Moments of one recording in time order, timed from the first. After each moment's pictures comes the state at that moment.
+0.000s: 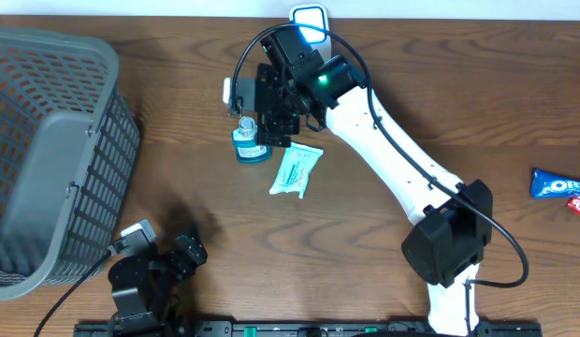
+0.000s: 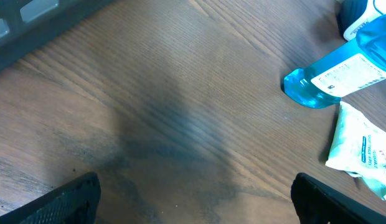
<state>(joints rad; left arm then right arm) 0.17 0.01 0.17 -0.79 0.14 -0.44 0.64 2.09 2.02 -0.94 -0.28 -0.88</state>
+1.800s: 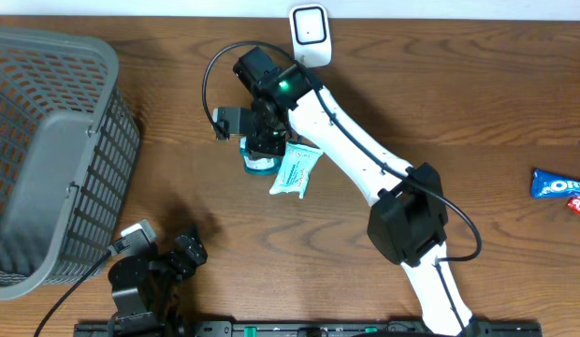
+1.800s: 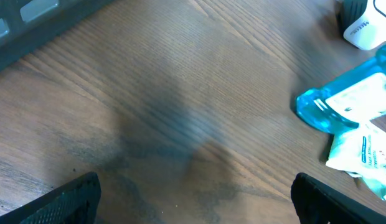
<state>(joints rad) 0.17 0.01 0.17 -0.79 0.14 -0.44 0.70 2.30 2.21 -1.23 -0.31 -0.78</state>
